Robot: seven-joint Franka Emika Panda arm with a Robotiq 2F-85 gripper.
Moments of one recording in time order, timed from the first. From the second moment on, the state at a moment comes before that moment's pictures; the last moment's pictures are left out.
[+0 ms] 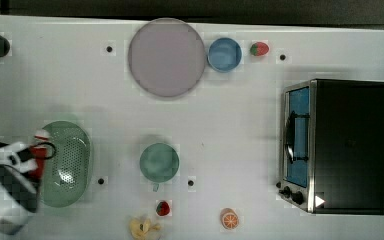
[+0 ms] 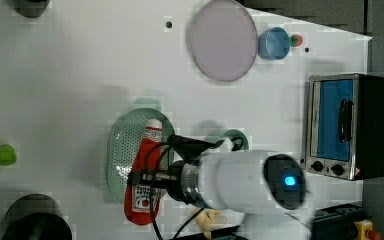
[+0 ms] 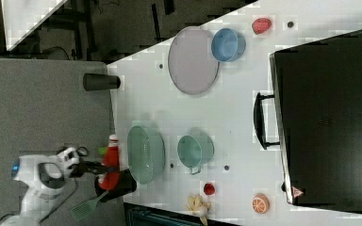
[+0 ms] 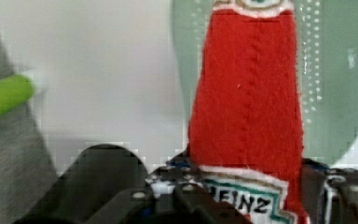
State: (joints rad) arm -0.16 0.37 1.01 -2.03 -0.10 0.65 0.30
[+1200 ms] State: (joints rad) arm -0.61 0.31 0.96 -1.77 -0.20 0.21 -0.09
